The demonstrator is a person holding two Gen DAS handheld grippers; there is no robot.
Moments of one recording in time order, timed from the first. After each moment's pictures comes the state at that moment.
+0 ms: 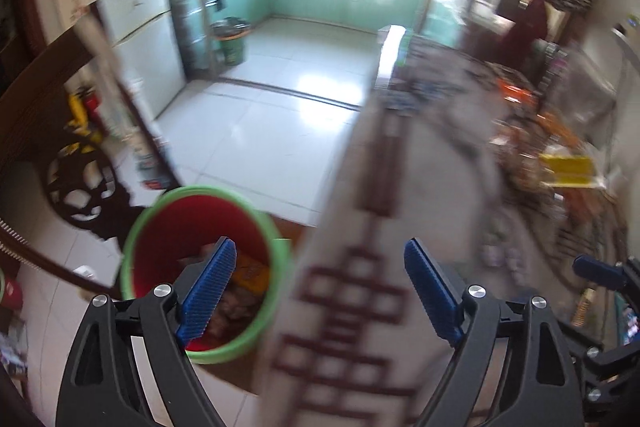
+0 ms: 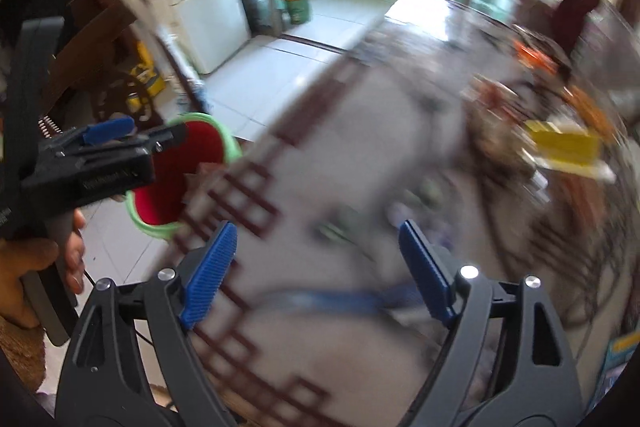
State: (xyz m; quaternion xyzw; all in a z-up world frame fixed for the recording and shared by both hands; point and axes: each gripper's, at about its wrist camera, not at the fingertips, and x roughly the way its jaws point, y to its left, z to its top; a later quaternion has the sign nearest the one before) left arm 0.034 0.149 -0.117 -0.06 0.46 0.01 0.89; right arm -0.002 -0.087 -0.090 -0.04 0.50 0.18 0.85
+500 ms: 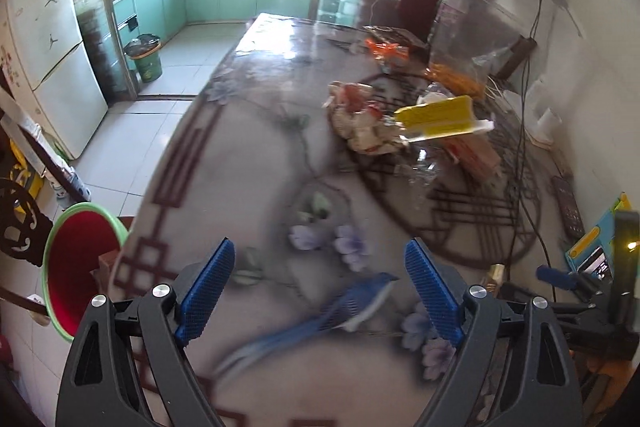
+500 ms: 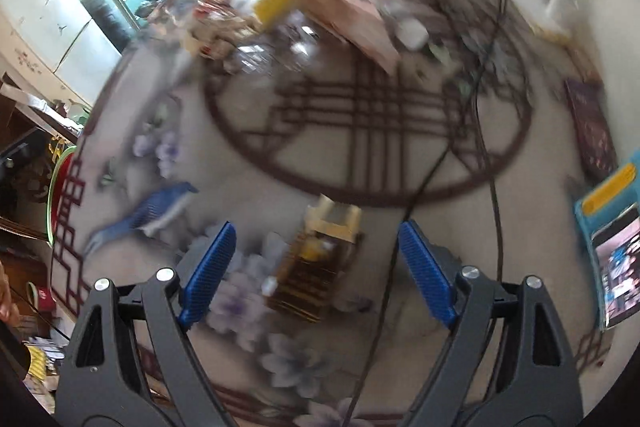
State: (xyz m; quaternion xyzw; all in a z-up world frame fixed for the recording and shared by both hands) left arm 0.016 -0.029 -0.104 -0.03 0.46 -0.10 0.88; right arm -0.035 -0.317 -0.151 0.08 0.56 0.00 0.83
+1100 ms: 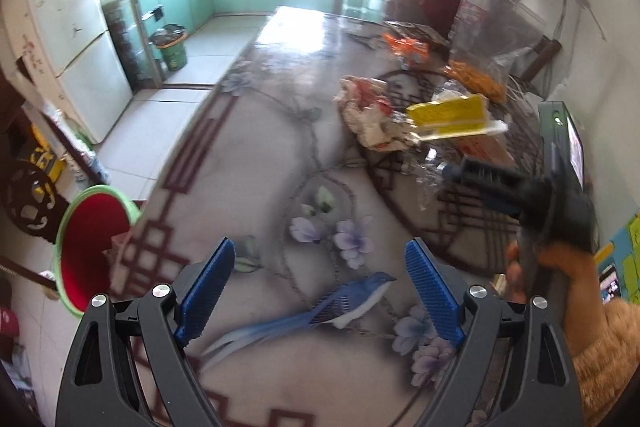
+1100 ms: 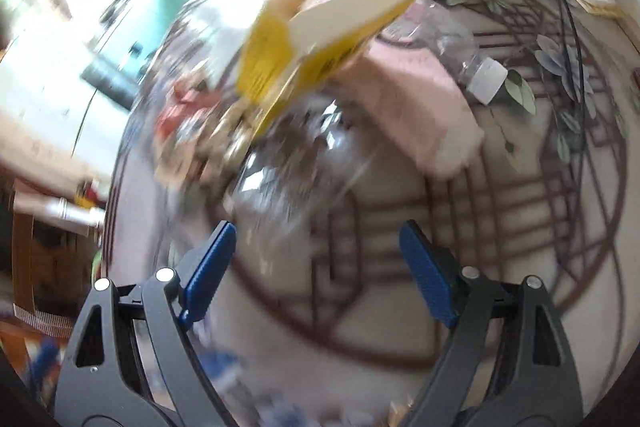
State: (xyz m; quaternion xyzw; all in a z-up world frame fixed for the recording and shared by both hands) left arm 0.014 -0.039 -0.098 -0.03 0.48 -0.03 0.88; right arm 0.097 -0.318 -0.187 0.23 0.52 -0.02 0.82
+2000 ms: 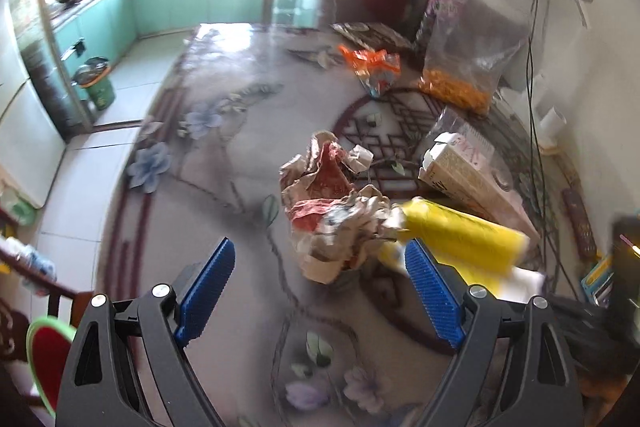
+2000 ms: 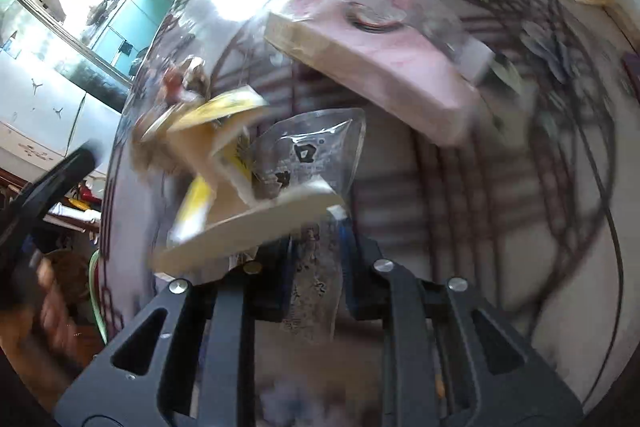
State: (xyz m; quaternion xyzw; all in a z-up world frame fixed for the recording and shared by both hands) left arm 0.181 -0.064 -0.141 0.01 0.48 -0.18 0.86; right arm 0.061 -0.317 -0.176 0.23 0.54 -0.02 0.81
